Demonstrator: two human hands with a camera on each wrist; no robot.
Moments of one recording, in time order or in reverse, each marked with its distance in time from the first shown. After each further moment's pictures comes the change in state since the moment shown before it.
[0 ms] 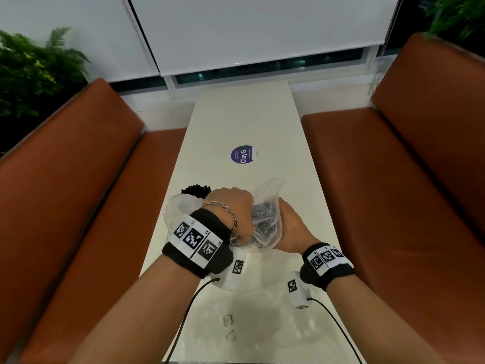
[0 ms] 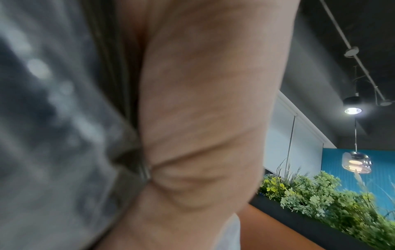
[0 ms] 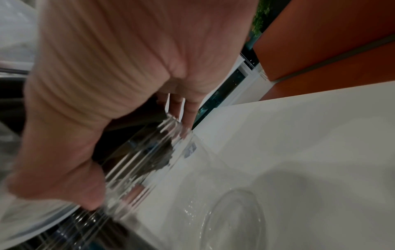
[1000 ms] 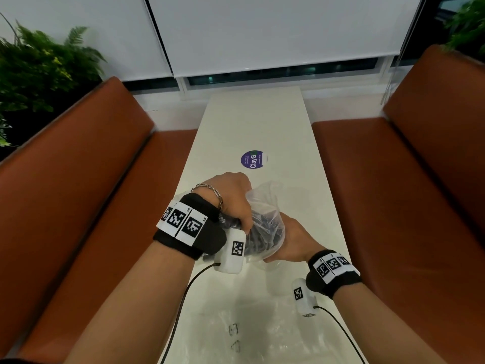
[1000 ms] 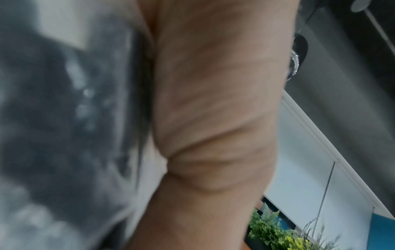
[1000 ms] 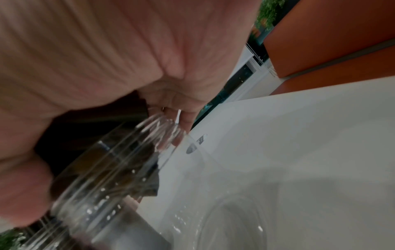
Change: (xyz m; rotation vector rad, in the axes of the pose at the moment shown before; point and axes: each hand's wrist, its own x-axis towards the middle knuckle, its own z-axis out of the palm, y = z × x) left_hand 0.008 -0.047 -0.027 -0.318 0.006 -0.028; right_hand 0.009 -0.002 0.006 0.155 -0.145 0.102
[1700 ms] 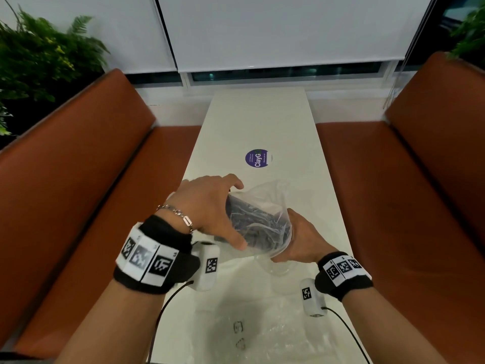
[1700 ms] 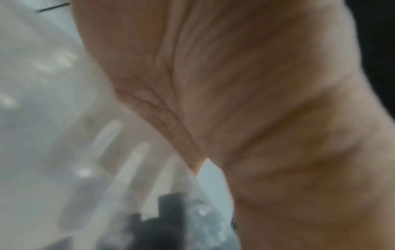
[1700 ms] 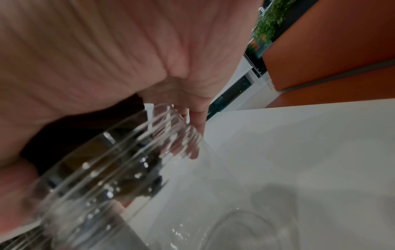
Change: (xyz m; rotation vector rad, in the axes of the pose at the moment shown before) left_hand -0.051 -0.053 0.005 0.085 0.140 0.064; right_hand -0.006 -0.016 -0.004 -0.176 0.019 0.021
